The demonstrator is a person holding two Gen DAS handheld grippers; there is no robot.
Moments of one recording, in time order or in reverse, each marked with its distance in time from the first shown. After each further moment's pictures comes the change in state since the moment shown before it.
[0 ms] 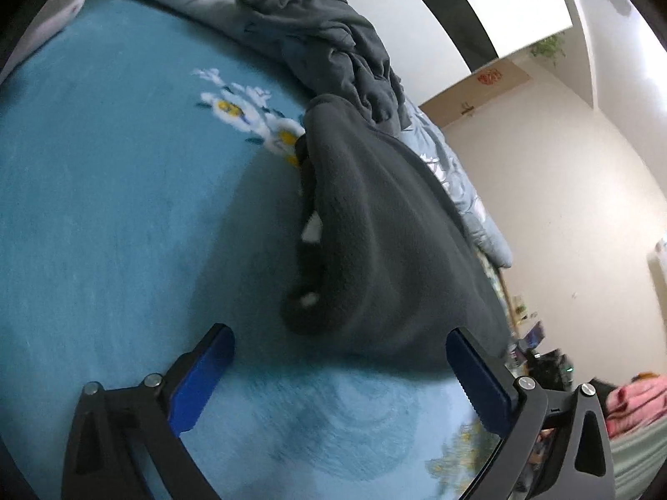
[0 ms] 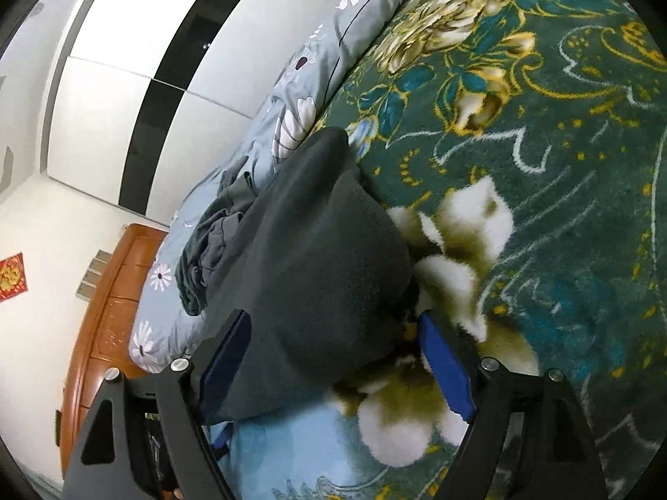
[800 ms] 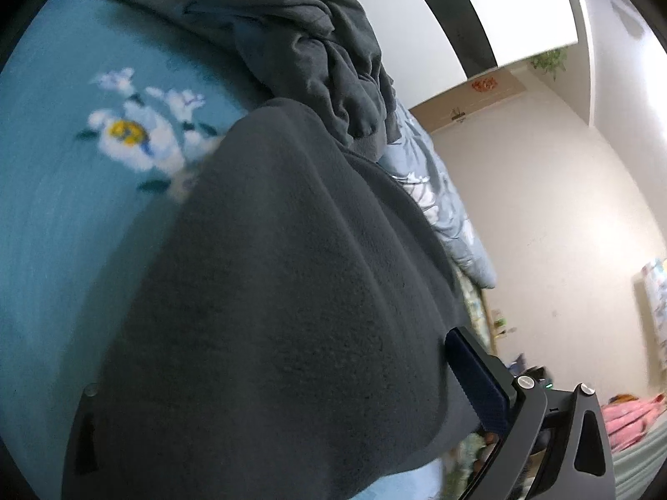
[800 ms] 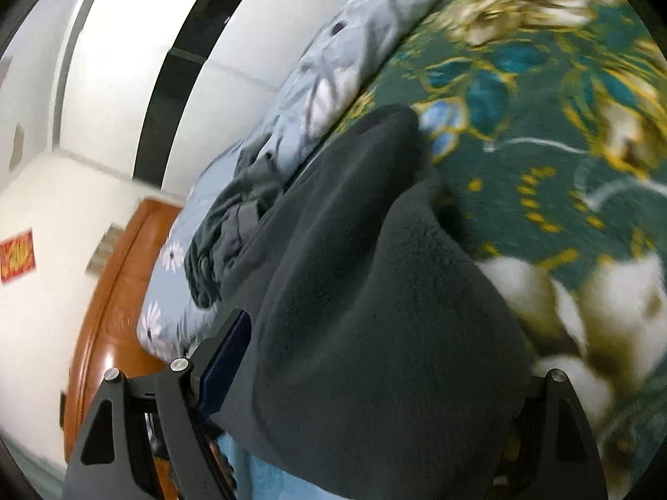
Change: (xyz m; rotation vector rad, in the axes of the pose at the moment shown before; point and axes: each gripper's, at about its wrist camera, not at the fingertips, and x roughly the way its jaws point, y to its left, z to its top) left arm 0.079 -0.025 0.066 0.026 0.015 -0.027; right arm 0.074 0.025 0.039 -0.068 0.101 0.070
